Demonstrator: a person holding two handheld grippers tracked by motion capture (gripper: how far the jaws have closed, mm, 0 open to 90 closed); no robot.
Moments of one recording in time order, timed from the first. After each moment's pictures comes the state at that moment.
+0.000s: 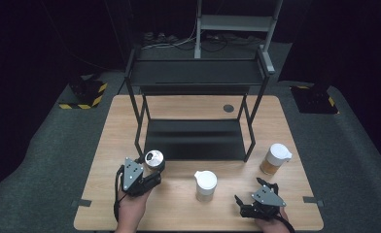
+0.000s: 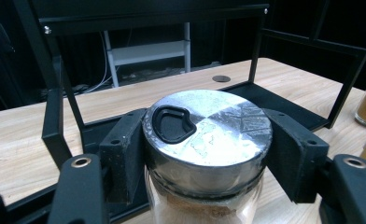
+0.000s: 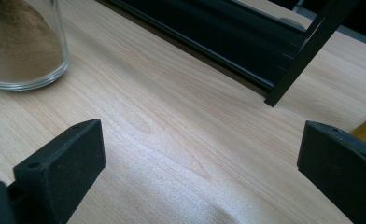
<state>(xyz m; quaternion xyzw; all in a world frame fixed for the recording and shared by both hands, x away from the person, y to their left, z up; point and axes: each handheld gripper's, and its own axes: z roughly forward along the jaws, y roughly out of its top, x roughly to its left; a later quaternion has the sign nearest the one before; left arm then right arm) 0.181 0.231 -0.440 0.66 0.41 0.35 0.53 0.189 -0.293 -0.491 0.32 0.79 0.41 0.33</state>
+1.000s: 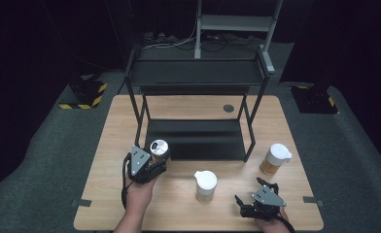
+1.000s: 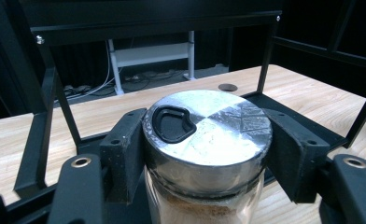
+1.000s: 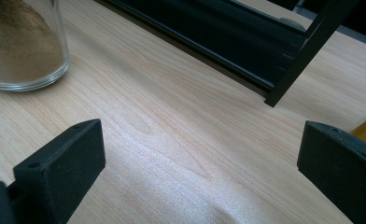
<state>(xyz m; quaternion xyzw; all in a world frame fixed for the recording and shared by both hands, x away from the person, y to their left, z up) 0.214 0.217 -0.433 0.65 0.42 0.35 0.53 0.189 -0.294 -0.491 0.32 0.79 0.42 0.33</state>
